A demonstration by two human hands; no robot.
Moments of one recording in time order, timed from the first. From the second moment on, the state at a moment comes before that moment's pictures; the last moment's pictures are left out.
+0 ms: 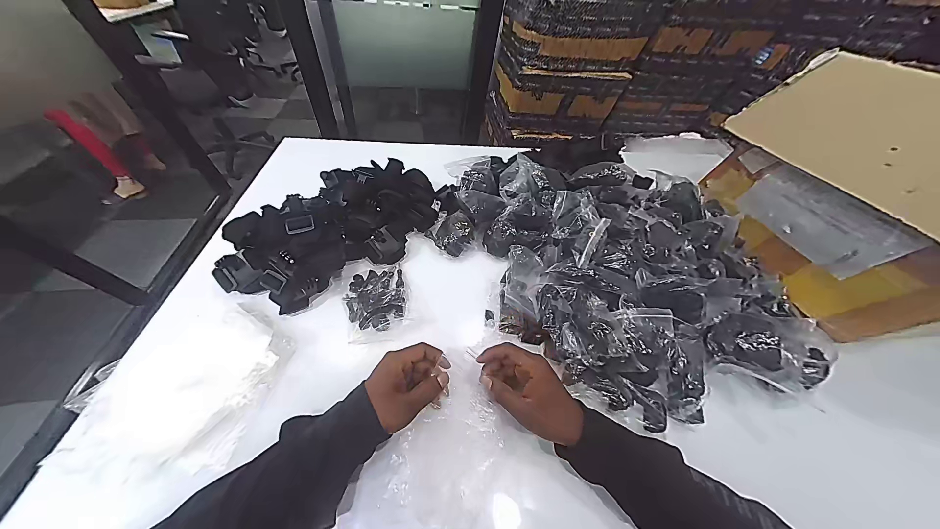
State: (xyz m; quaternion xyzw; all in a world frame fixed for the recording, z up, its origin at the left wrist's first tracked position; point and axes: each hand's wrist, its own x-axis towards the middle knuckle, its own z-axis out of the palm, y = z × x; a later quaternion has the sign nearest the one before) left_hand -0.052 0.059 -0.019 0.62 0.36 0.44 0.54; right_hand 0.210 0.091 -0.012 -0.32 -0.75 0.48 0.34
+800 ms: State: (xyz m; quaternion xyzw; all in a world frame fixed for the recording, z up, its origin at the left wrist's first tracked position) left_hand -0.069 0.075 -0.033 0.69 0.44 0.44 0.38; right_hand 0.162 0.132 -0.016 -0.25 -0.79 0.47 0.30
